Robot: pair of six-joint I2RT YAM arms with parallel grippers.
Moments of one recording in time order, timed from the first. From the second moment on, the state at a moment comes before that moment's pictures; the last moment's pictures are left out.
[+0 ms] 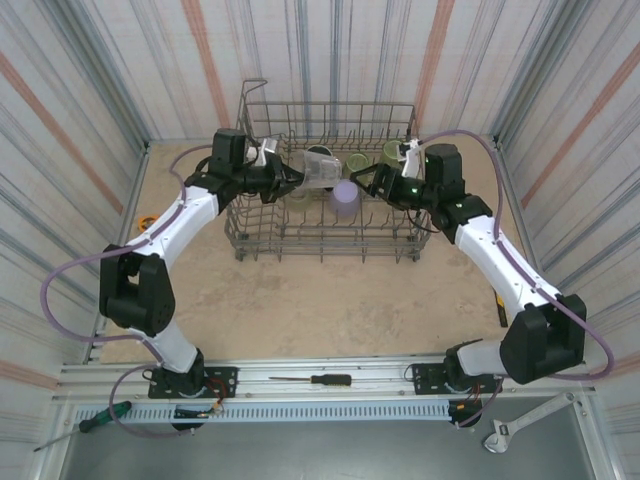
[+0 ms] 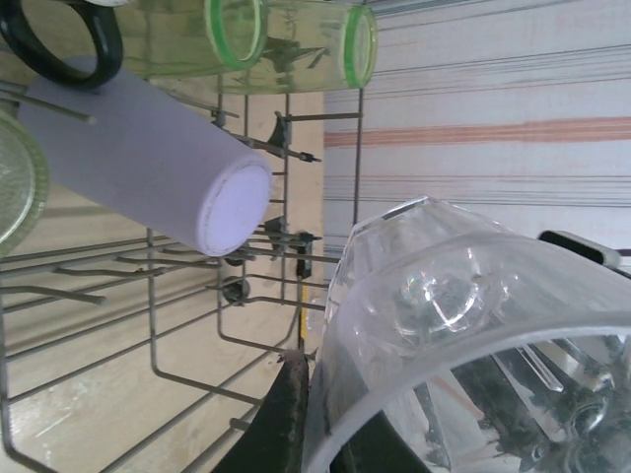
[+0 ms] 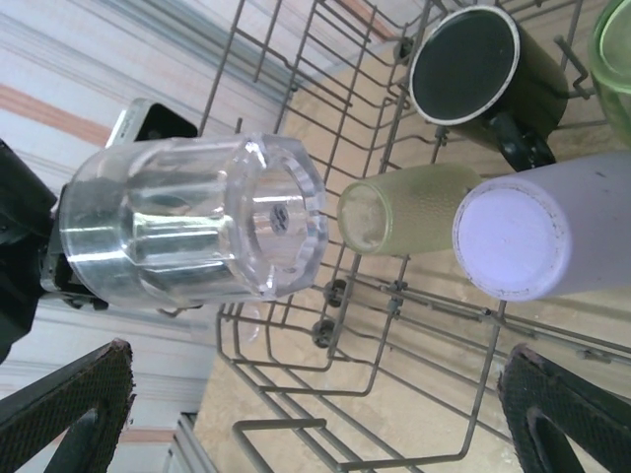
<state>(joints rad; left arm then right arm) -0.31 1.67 1.37 -0.25 0.84 -0.98 0.30 1.35 1.14 -0.22 -0.61 0.70</state>
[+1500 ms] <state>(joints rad) -0.31 1.80 1.27 0.36 1.08 -1.39 0.30 1.56 1.18 0.19 -0.79 1.10</state>
